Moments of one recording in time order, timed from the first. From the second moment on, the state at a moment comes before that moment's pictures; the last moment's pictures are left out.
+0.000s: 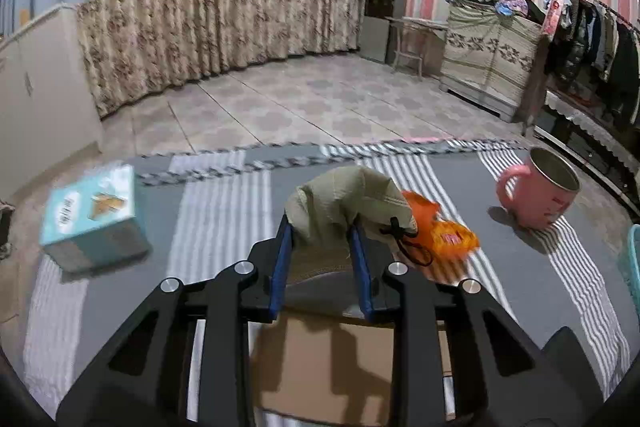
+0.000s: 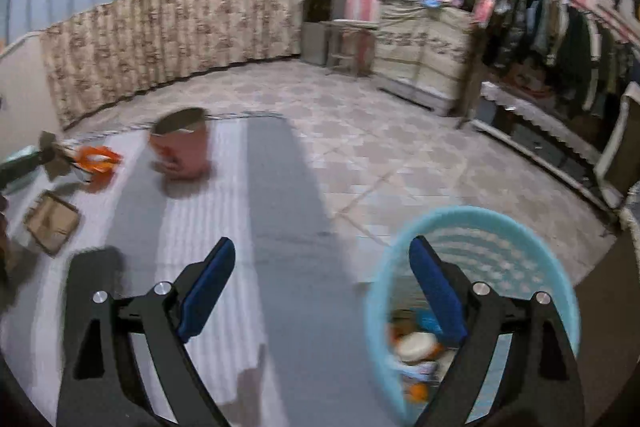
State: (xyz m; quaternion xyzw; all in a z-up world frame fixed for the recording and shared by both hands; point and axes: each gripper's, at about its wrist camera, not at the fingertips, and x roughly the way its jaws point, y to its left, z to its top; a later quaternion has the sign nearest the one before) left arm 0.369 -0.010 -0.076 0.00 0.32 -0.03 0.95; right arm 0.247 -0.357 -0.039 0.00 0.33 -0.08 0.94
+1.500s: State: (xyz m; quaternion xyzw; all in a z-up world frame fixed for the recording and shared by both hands) left arm 0.364 0.086 -0.059 -0.01 0.29 0.06 0.96; right arm 0.420 -0.141 -0.091 -0.05 0.44 0.10 0.89
